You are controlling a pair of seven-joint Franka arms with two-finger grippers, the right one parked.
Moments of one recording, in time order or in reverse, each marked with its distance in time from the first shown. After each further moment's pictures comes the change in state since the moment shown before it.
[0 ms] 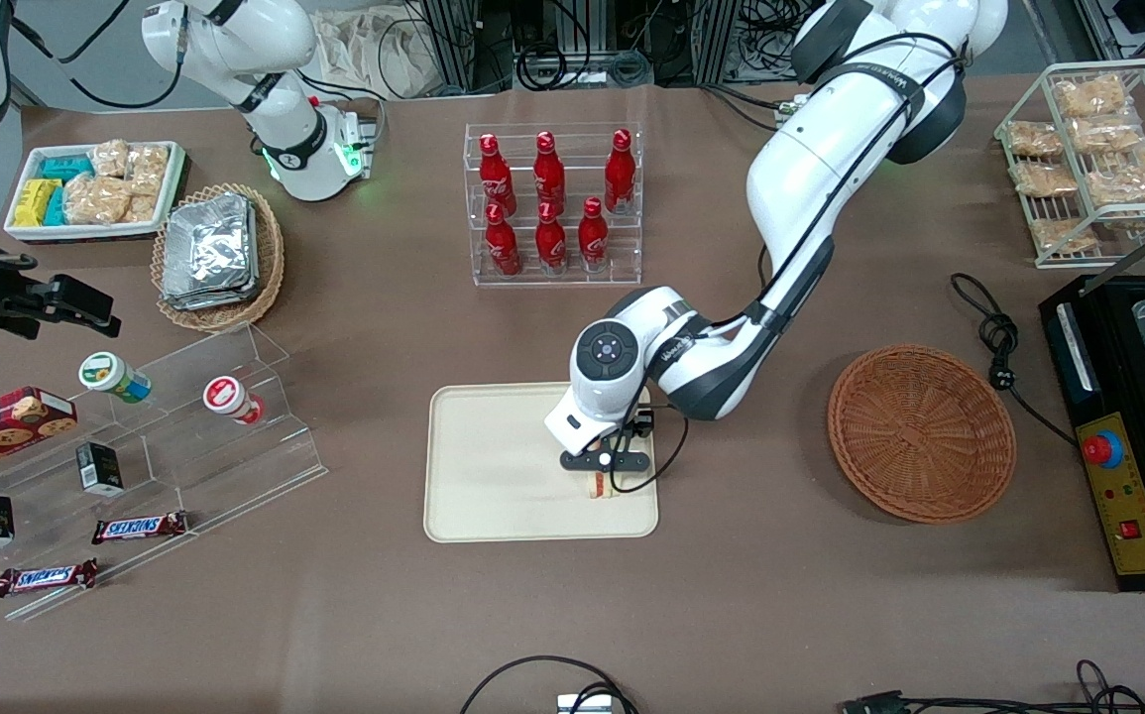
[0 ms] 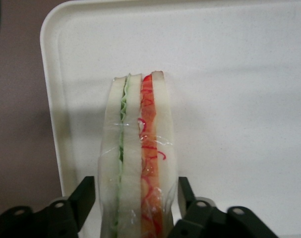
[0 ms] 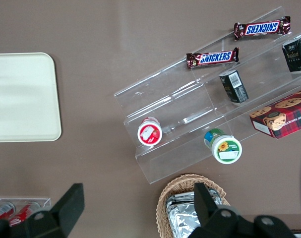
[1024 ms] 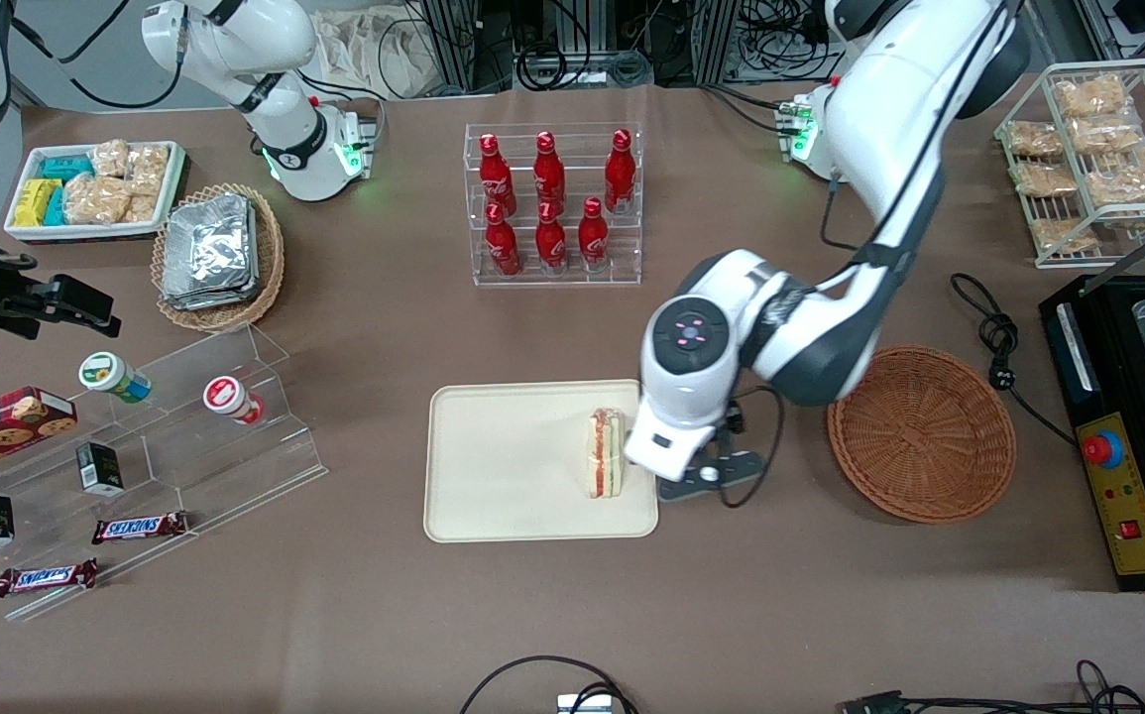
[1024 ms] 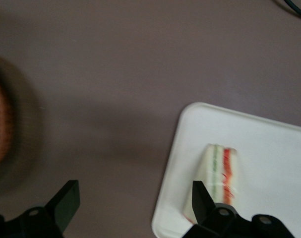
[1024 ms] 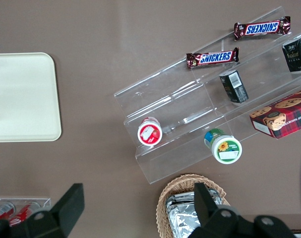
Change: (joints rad) arm 0.142 -0.225 0.008 0.065 0.000 -0.310 -0.147
